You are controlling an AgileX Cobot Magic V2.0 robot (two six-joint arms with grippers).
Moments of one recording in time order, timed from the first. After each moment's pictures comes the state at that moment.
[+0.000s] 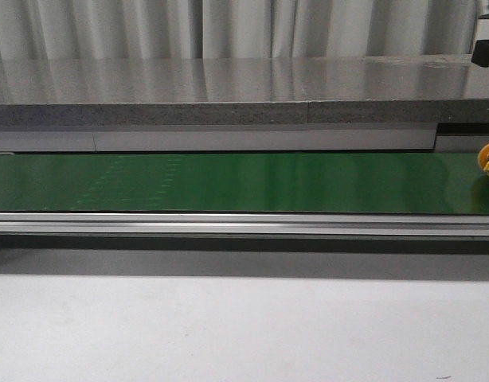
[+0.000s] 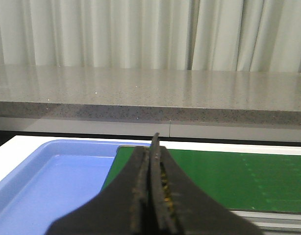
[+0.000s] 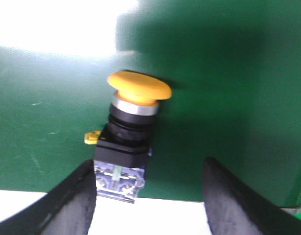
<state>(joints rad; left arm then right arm) -0.01 -0.01 0.00 0.00 0.01 -0.02 -0.02 1.72 -1.42 0.00 1.14 0.04</state>
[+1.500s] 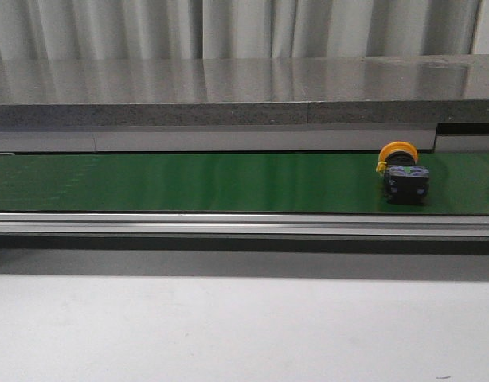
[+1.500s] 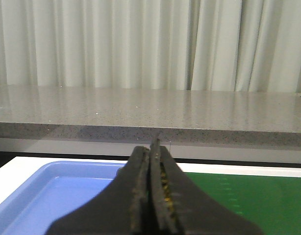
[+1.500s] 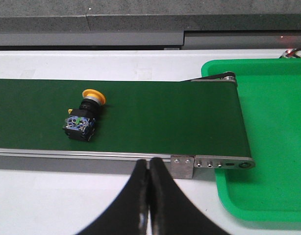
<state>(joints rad) -0.01 -0.01 0.00 0.00 -0.06 -0.02 -0.02 0.39 -0.63 0.06 0.74 0.05</state>
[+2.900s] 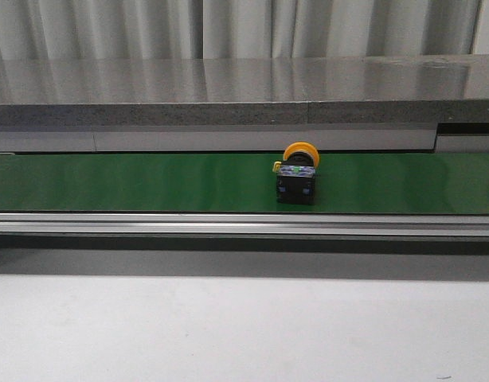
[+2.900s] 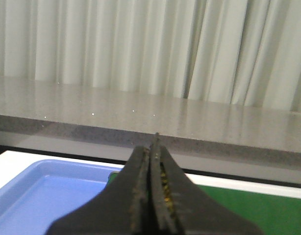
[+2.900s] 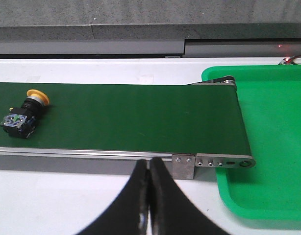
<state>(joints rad) -0.01 -0.01 0.00 -0.09 -0.09 -0.02 -0.02 0.29 -0.58 0.06 0.74 0.04</state>
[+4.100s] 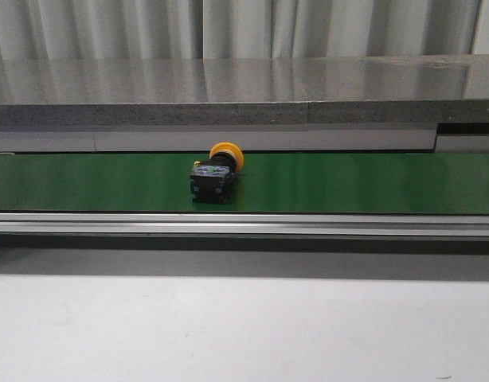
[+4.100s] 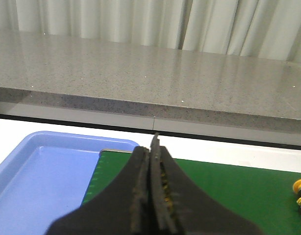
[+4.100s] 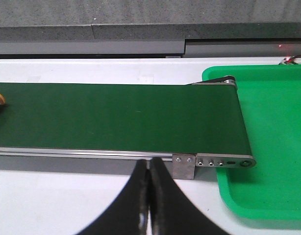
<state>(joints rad) -0.01 0.30 -0.42 -0.09 0.30 -0.02 -0.02 0.29 -0.58 0.07 0.74 0.04</state>
